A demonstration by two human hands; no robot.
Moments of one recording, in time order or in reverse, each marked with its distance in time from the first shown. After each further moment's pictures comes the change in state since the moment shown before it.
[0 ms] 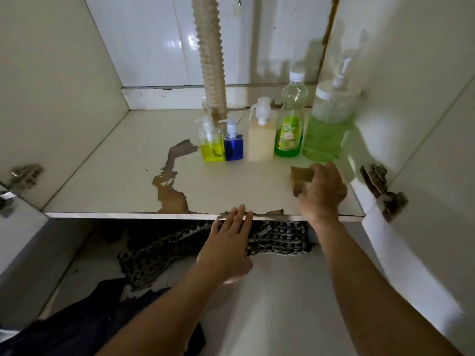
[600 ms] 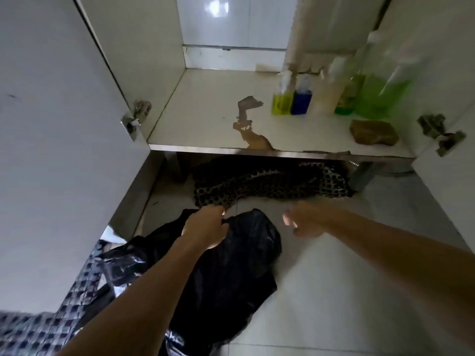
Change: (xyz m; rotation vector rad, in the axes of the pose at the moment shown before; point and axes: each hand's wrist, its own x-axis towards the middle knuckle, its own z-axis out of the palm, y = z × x) left_hand -0.195 -0.167 0.046 -0.305 0.010 -0.278; right_hand -0.217 -0.137 0.010 -0.738 -1.128 -0.501
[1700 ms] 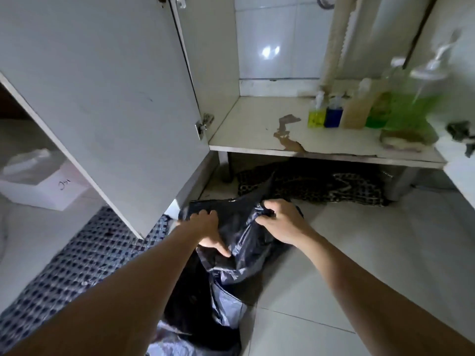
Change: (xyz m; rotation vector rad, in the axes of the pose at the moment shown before) left_hand -0.143 -0.034 -0.031 0.202 -0.248 -0.299; right_hand -0.059 -0.135 0.053 0.822 0.670 -0.254
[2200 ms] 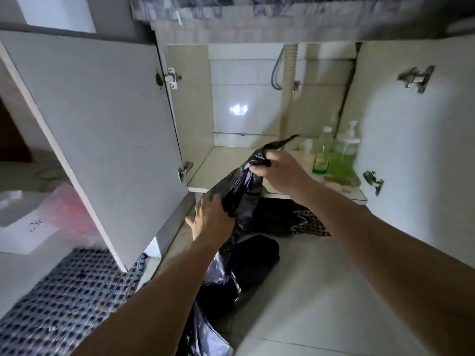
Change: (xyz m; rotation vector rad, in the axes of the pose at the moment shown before) left_hand -0.090 0.075 -0.062 -0.648 0.742 0.091; right_hand -0.050 -0.139 -0.166 0.189 0.222 -0.118
